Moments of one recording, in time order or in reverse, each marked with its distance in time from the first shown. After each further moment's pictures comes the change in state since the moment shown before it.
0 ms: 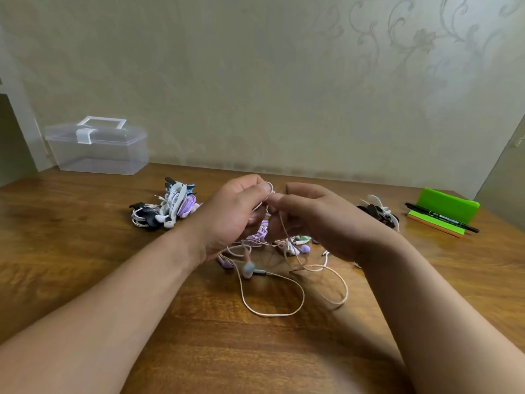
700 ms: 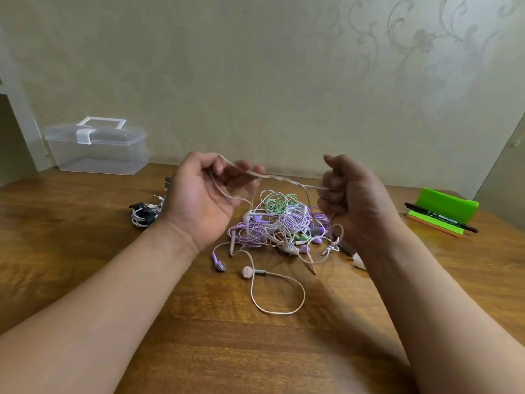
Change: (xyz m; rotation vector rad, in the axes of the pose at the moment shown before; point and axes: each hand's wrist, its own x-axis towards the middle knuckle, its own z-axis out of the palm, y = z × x) left_hand 0.008 0.008 -0.021 -0.847 0.149 0.042; right_hand 0.010 -0.002 -0.021 0.688 0.515 -0.075
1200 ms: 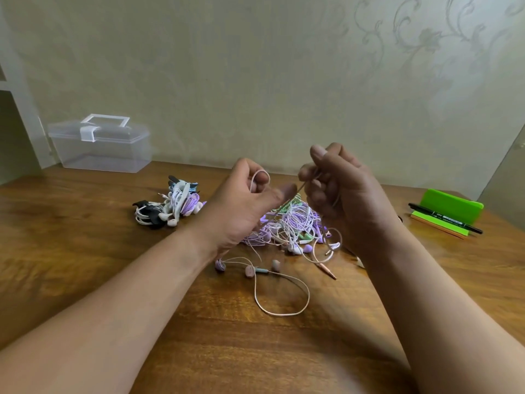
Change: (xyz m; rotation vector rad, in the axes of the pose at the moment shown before) left_hand -0.006 -0.023 0.007 0.875 -0.096 0.076; right_hand -0.019 -0.002 0.016 -0.087 -0.317 -0.123
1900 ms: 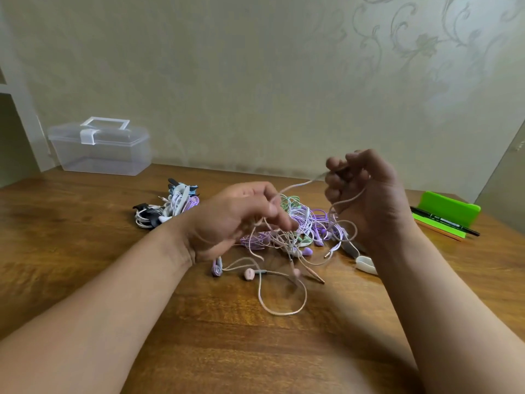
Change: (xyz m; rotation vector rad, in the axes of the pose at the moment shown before) left_hand -0.010 0.010 -0.019 -0.119 -0.402 -0.081; right_hand 0.005 -0.011 -0.013 0.199 0.273 0.034
